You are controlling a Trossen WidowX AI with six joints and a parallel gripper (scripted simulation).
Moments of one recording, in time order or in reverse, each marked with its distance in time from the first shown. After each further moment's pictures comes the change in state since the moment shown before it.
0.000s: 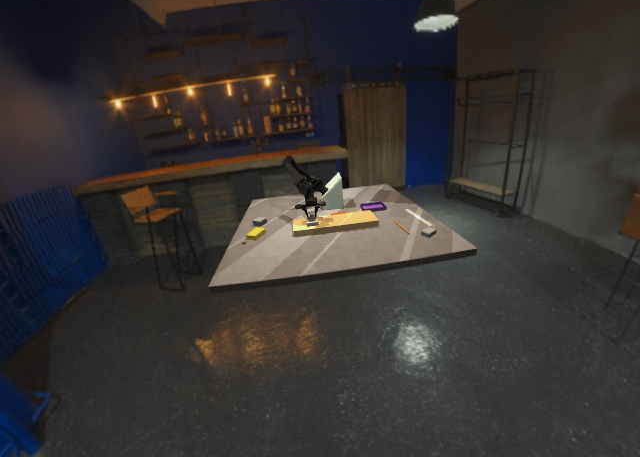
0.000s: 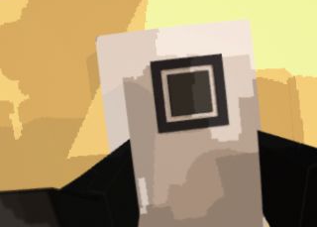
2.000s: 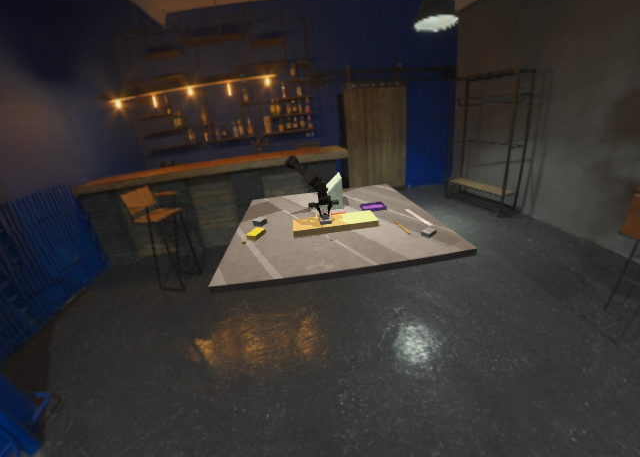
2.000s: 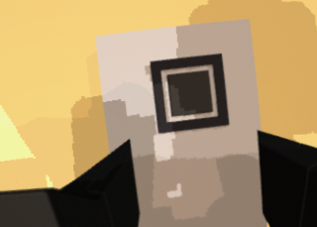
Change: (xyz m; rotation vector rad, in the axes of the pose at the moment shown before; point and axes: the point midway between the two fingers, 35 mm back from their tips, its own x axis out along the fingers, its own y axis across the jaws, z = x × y) arm 0.000 0.083 -0.001 0.000 0.001 0.003
